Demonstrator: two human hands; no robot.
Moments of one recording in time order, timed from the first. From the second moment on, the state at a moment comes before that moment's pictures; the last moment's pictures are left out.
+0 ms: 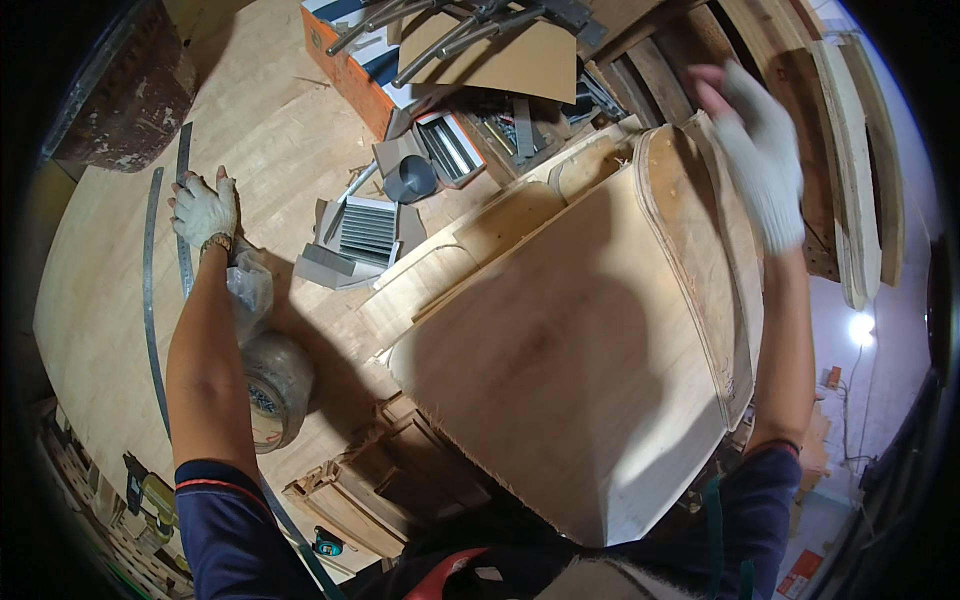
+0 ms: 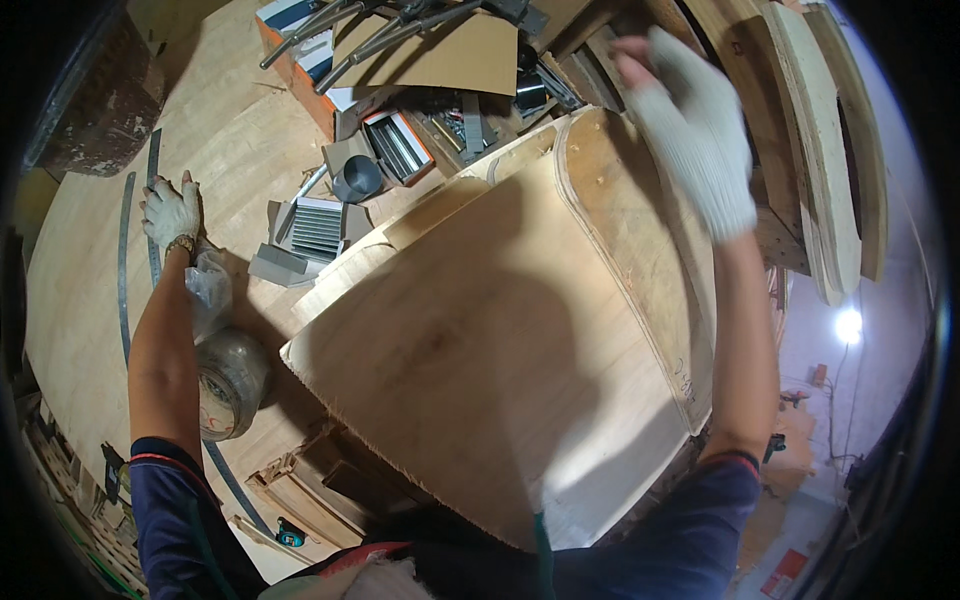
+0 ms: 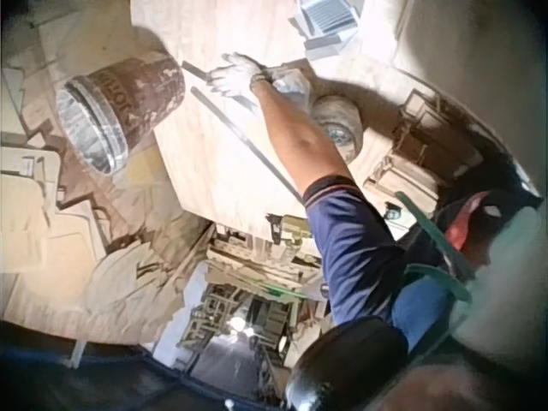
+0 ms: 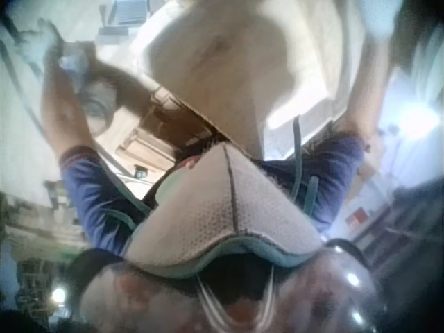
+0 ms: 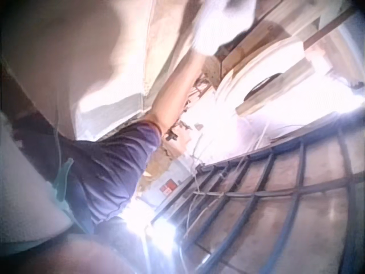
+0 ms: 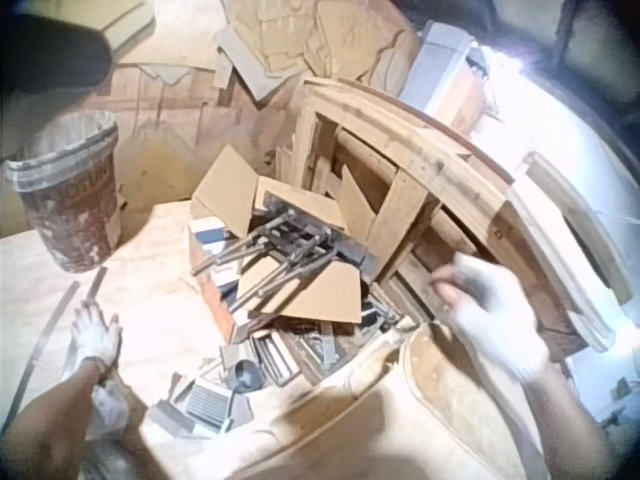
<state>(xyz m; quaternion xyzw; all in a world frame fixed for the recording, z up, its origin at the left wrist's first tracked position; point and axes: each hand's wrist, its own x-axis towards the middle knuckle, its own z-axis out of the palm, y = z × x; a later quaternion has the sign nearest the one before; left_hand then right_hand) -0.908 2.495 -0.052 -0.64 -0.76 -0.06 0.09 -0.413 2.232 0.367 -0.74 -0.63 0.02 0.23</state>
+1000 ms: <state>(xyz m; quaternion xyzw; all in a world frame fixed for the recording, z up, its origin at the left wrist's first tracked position) -0.902 2.498 -0.041 -0.63 -0.78 -0.02 0.07 -0.236 2.394 0.163 -0.82 -0.31 0.46 -0.14</state>
